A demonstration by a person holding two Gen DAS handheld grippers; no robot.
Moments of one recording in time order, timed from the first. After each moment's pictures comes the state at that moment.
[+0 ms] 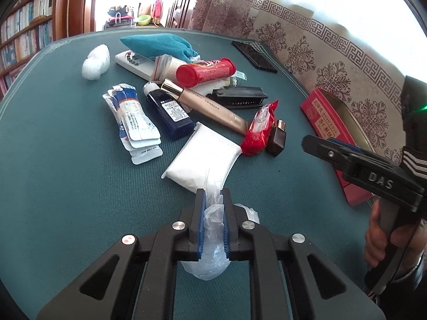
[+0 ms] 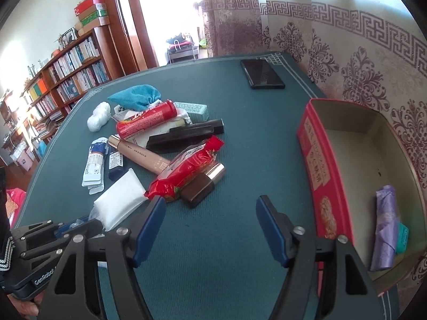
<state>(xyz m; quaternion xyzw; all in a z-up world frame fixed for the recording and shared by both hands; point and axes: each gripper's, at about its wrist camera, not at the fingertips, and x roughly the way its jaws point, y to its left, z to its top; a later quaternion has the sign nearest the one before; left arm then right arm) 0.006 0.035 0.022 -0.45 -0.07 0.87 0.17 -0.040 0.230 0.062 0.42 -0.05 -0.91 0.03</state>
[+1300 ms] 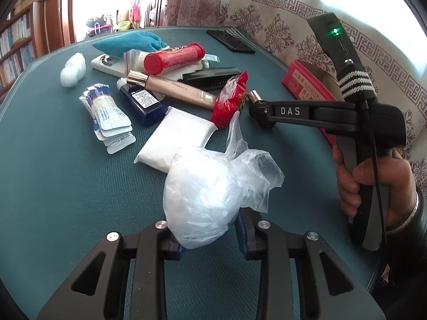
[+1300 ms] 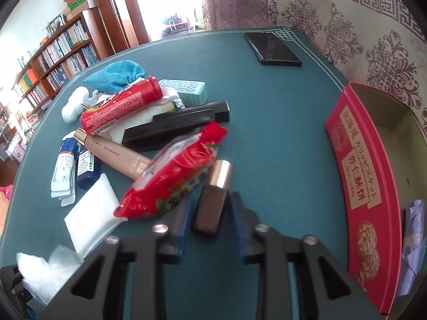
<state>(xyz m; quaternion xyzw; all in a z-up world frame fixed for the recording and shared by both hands) 0.028 0.060 0.017 -0.45 0.00 0.87 0.20 -0.091 0.225 0.027 0.46 -0.05 -0.89 0.03</state>
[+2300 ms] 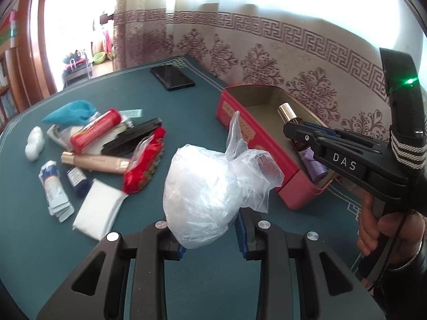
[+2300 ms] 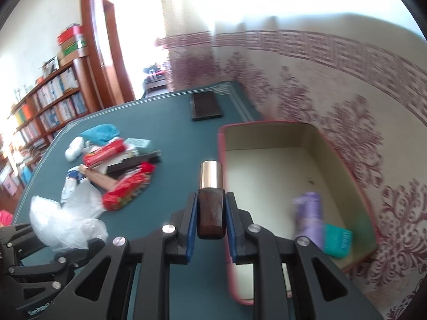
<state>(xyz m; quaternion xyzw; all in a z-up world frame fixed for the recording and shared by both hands) 0.037 0.173 0.077 -0.39 0.05 0.89 0.25 0.016 0.331 0.097 0.34 -0.07 -0.94 -0.05</state>
